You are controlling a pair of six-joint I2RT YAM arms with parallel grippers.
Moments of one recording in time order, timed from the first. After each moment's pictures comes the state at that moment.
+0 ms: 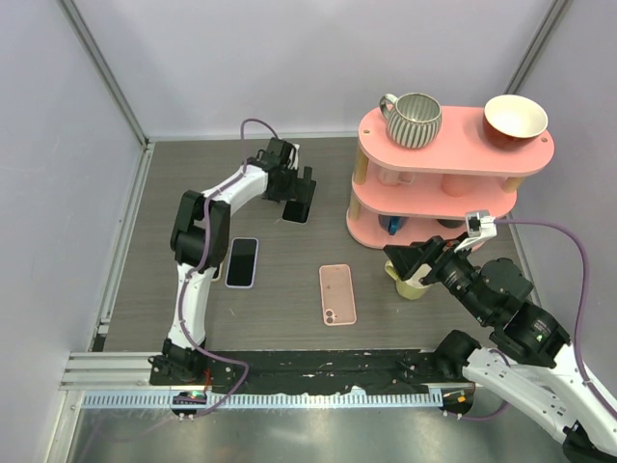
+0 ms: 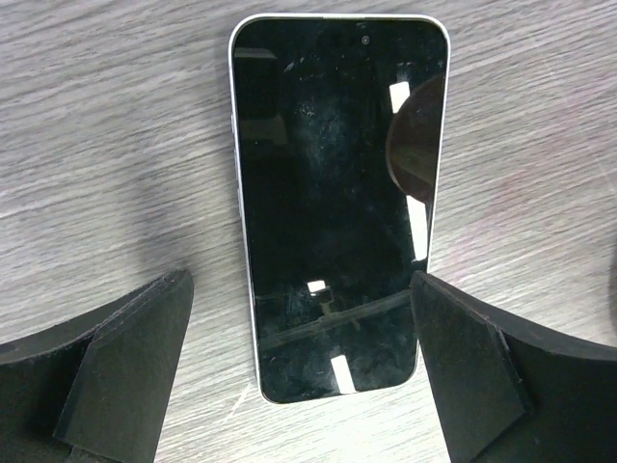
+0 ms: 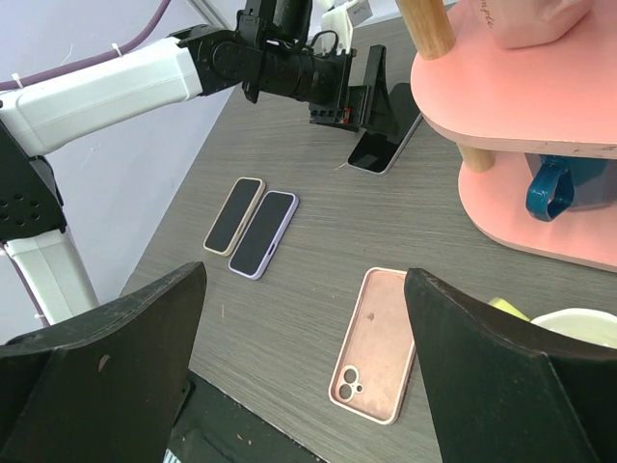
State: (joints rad) left arm -0.41 2.26 1.81 -0.51 0.10 -0.24; right arm 0.76 0.40 0.79 -0.50 0.23 0.60
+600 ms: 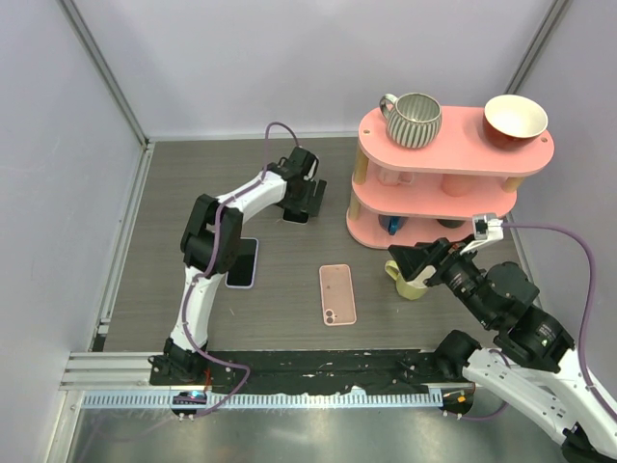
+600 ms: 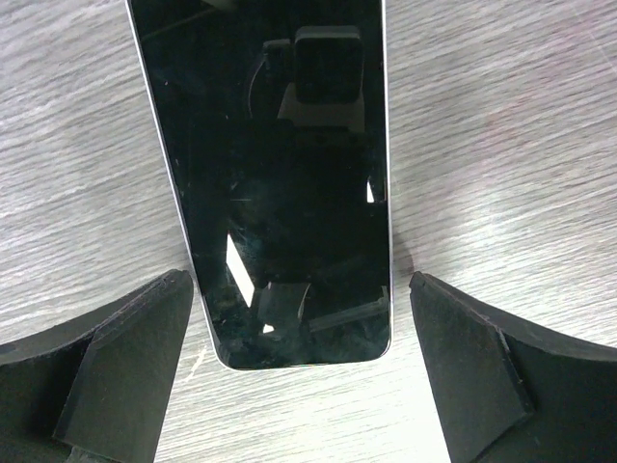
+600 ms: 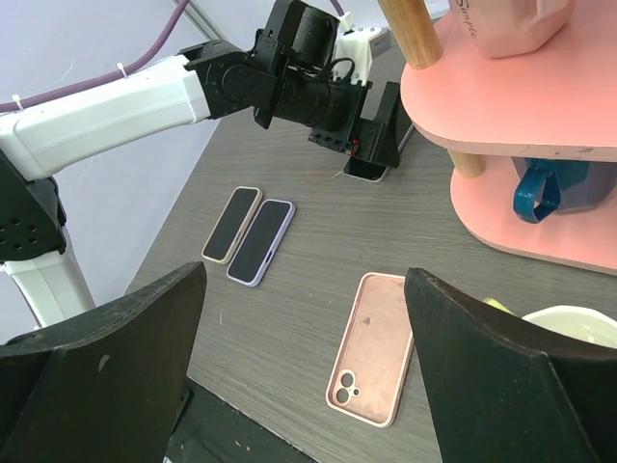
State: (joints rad) left arm -0.53 2.26 1.82 -0.60 -0.11 -0.19; right arm 0.76 0.38 0.79 -0.51 0.25 0.60
